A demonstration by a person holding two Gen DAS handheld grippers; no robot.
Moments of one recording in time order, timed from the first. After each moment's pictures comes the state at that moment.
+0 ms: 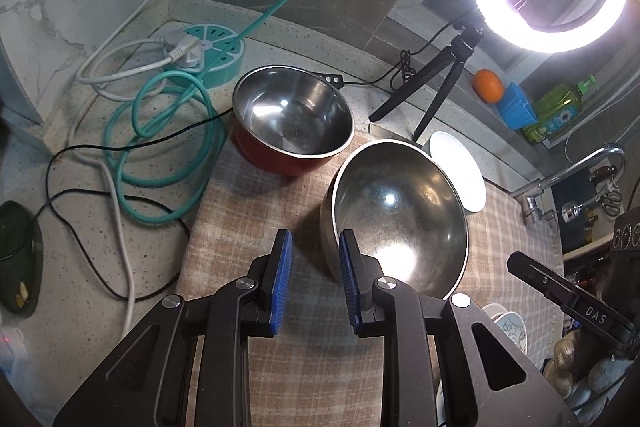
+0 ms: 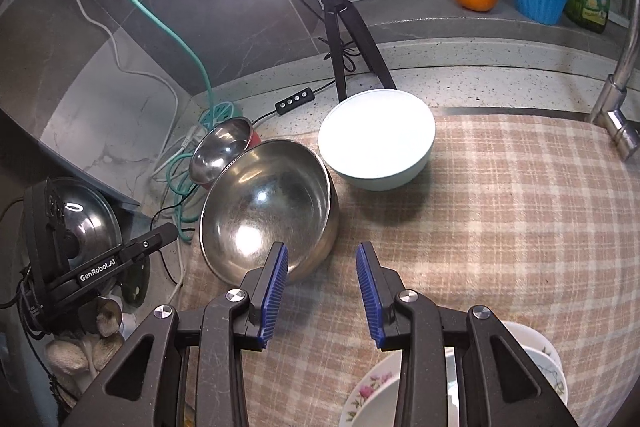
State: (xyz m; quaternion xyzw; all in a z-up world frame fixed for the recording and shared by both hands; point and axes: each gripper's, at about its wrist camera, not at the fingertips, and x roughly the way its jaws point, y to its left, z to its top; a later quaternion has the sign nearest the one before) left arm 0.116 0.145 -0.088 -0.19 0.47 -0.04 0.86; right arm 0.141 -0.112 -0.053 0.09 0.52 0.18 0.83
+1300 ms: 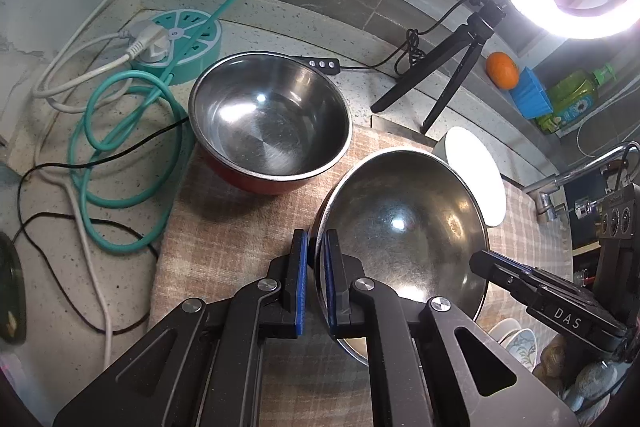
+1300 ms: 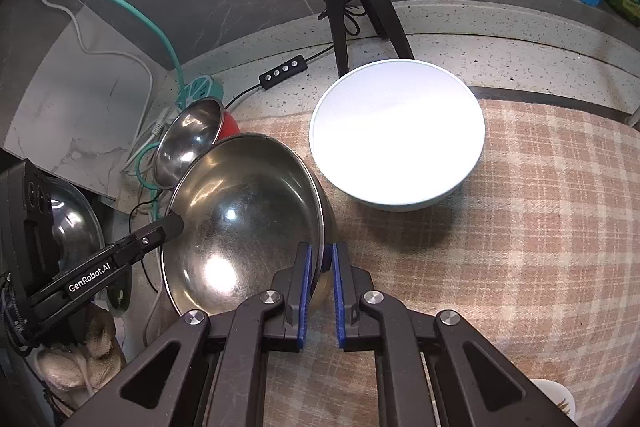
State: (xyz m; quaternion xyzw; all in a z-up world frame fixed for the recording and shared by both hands) left arm 0.160 0.126 -0.106 -0.18 0.51 -0.05 0.84; right arm 0.191 -0.084 -0.098 0.08 0.57 0.18 0.80
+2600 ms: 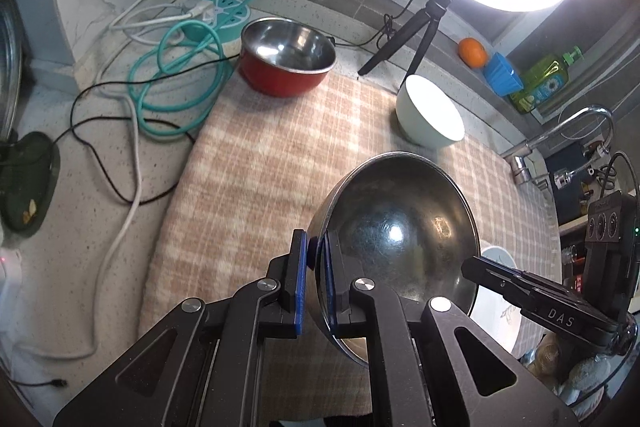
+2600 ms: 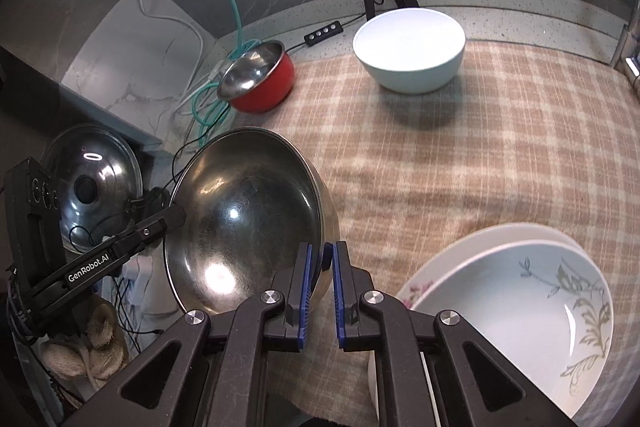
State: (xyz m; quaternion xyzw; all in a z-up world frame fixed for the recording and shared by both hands) left arm 0.035 0.115 -0.085 -0.19 0.49 -0.04 0.85; right arm 0.071 -0.104 -0.073 0.09 0.58 0.22 0.78
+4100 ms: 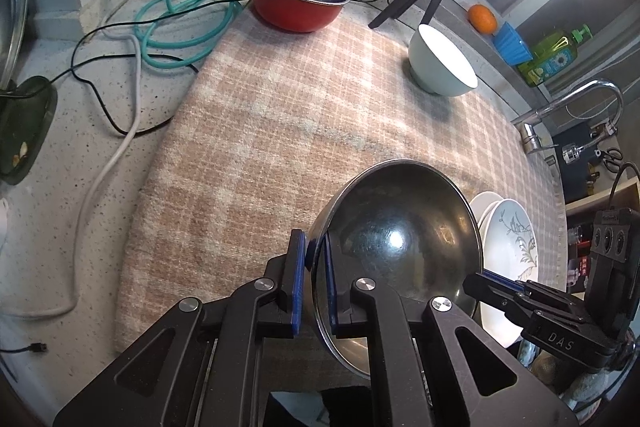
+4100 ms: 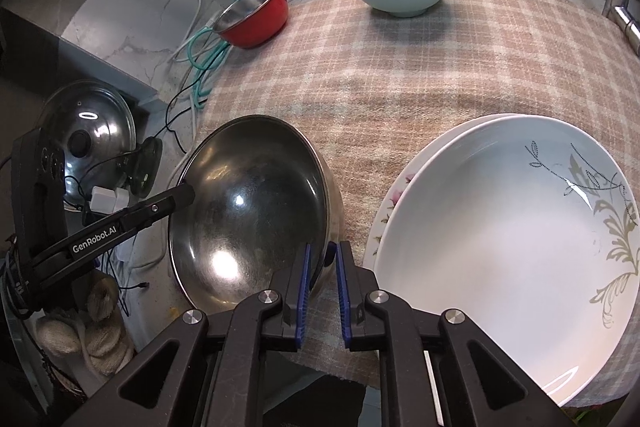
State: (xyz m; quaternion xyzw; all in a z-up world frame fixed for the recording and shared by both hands) left arm 0.007 0.106 -0.119 -0.20 0.53 -0.04 0.83; right arm 0.022 -0.111 -0.104 0.08 0.61 0.23 0.76
